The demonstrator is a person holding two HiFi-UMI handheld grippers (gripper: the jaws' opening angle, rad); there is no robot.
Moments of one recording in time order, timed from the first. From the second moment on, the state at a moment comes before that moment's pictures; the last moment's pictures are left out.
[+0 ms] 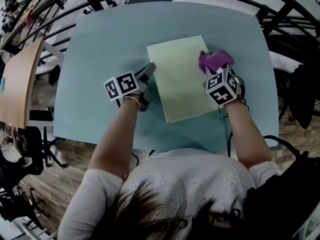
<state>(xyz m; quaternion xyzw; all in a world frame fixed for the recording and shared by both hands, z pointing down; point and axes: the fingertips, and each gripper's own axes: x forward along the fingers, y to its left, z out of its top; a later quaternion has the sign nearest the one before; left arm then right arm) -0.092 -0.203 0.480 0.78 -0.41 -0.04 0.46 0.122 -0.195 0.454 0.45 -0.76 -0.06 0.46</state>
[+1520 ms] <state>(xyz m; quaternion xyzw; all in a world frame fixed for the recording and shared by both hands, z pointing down) -0.094 -0.203 0.481 0.79 -0.41 -0.04 0.46 0.015 -0.148 0.463 0.33 -0.85 -0.03 0.41</state>
